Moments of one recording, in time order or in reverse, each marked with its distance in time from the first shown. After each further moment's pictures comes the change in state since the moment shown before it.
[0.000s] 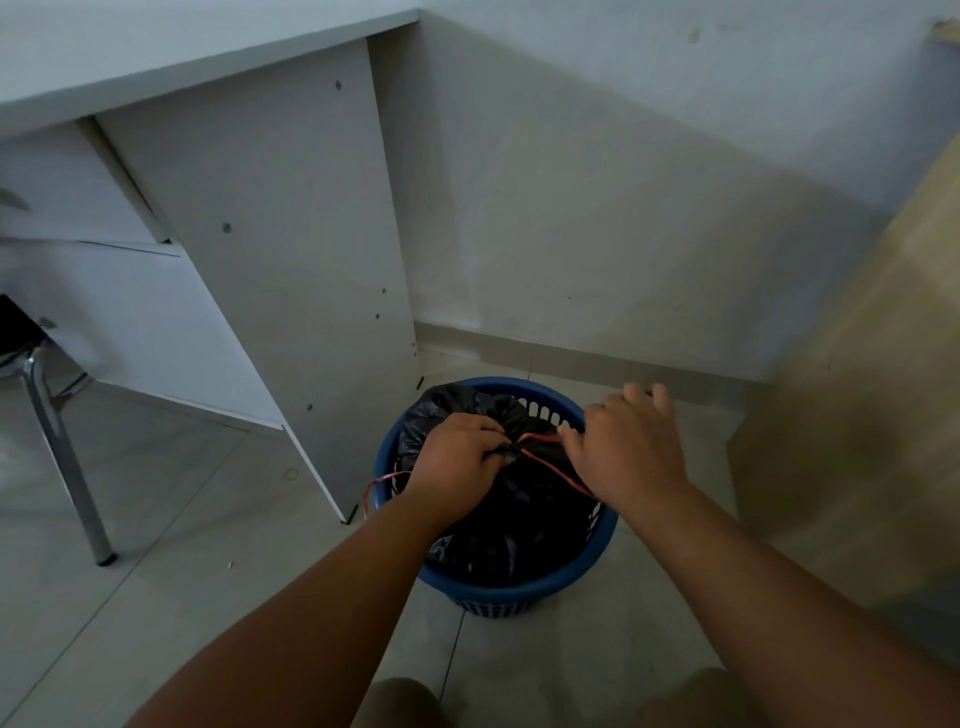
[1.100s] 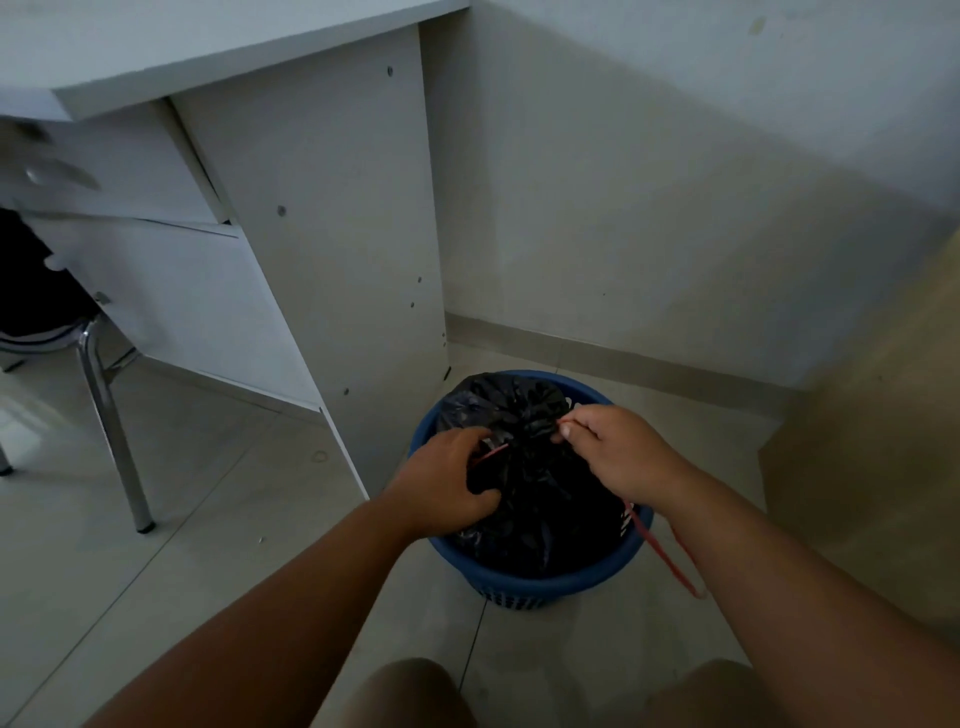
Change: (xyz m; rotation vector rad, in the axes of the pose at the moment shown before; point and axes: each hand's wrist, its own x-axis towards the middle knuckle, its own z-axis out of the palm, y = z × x) left_hand -0.043 -0.035 -0.037 -0.045 -0.282 -0.228; right_hand 0.011 -0.029 -0.009 0.805 -0.392 -0.100
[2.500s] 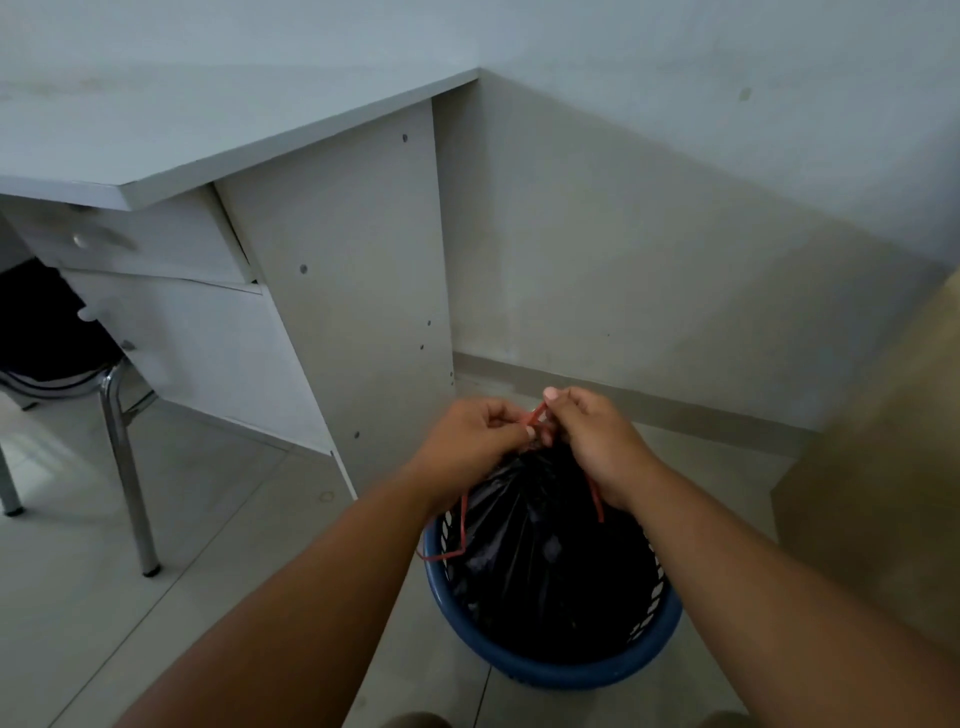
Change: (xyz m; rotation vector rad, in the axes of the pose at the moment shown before) left_hand 0.022 0.077 -0.071 -0.863 0.096 -0.108; right_hand 0.042 -0.041 0.001 0.763 0.201 0.057
